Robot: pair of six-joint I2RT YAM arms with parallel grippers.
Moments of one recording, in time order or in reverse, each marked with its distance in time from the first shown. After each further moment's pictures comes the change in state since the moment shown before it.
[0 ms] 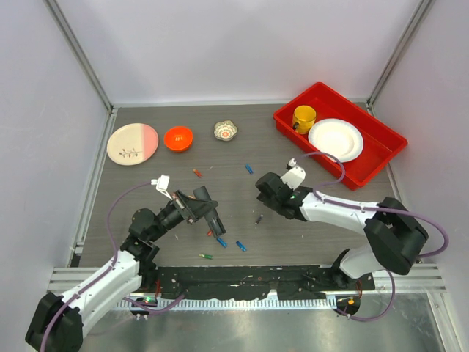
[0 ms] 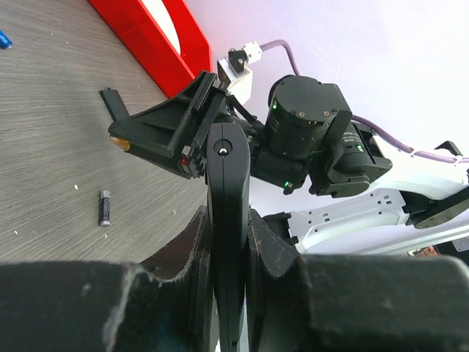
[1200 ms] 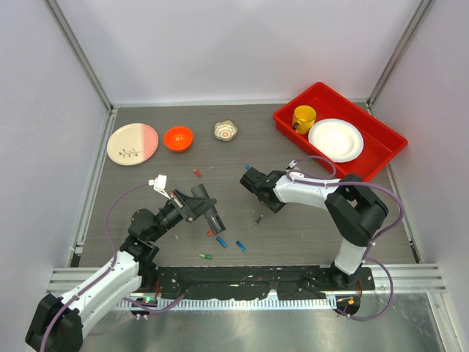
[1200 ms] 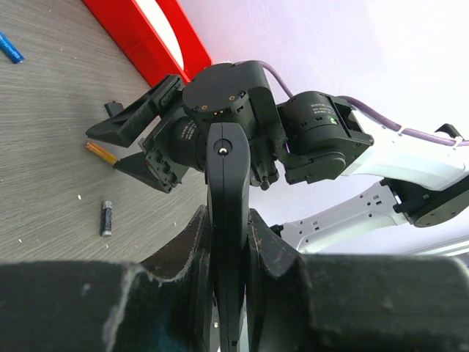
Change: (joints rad) left arm 0.000 -0.013 -0.002 -0.002 -0.053 -0.016; right arm 0.019 0.328 0.302 -0.414 0.160 0.533
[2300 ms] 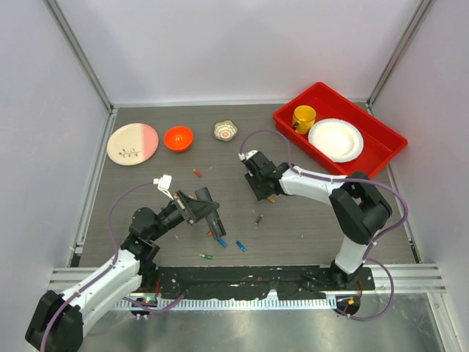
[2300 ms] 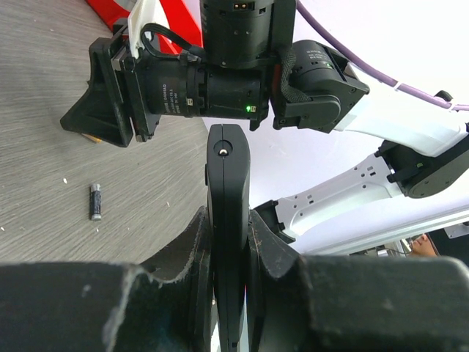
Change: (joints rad) left arm 0.000 0.034 0.008 0.013 0.094 0.005; right arm -0.096 -0.011 0.033 0.273 -0.427 -1.527
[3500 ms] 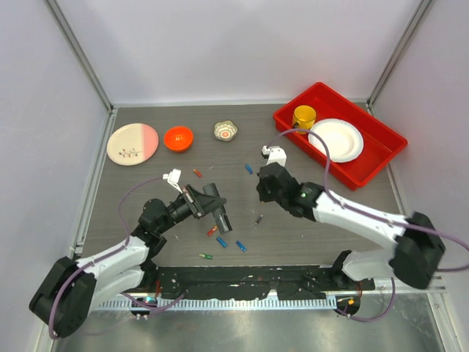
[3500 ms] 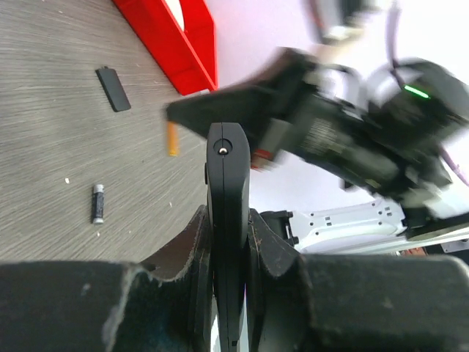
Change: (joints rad) left arm -0.027 0.231 0.035 0.135 -0.021 -0.026; right arm 0.063 -0.349 -0.206 0.070 0.080 0.377
